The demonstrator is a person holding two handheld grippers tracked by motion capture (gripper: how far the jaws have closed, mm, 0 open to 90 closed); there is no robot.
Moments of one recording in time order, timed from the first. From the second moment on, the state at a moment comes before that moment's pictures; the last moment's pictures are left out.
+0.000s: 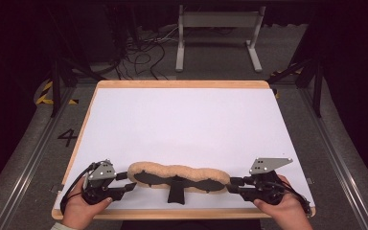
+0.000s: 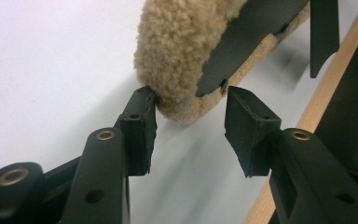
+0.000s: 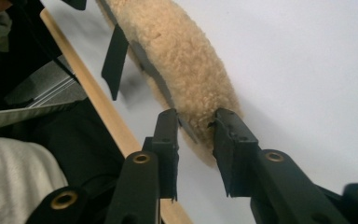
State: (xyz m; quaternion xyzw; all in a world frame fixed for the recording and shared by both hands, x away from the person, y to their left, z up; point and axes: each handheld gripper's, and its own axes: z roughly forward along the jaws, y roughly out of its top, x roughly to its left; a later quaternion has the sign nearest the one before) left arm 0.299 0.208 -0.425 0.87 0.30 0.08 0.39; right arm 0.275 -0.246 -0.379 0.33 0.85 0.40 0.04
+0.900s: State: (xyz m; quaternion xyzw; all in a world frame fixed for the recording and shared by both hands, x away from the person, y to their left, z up) left arm 0.298 0.202 -0.425 0.87 0.30 0.12 0.37; right arm 0.288 -0.228 -0.411 0.32 0.89 0.33 0.07
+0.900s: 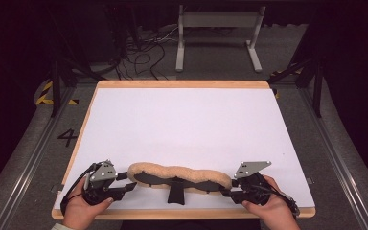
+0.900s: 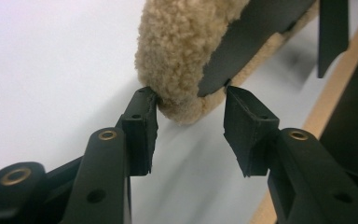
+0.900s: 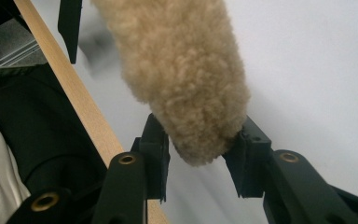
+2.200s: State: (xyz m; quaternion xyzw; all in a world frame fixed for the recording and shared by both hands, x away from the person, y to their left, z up) left arm 0.379 0.140 -0.423 0.87 0.30 0.18 0.35; right arm 0.349 -0.257 -0.413 0.32 0.87 0.31 0.19
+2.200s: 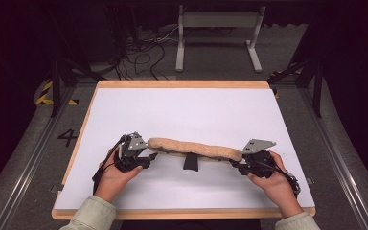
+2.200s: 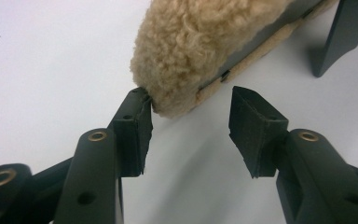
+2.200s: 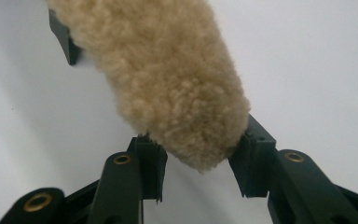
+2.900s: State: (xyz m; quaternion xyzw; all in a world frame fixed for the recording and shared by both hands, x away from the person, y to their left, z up) left arm 0.372 0.176 -0.401 0.84 0.31 0.17 0.42; right arm 0.314 -0.282 -0.390 0.33 0.85 0.33 0.23
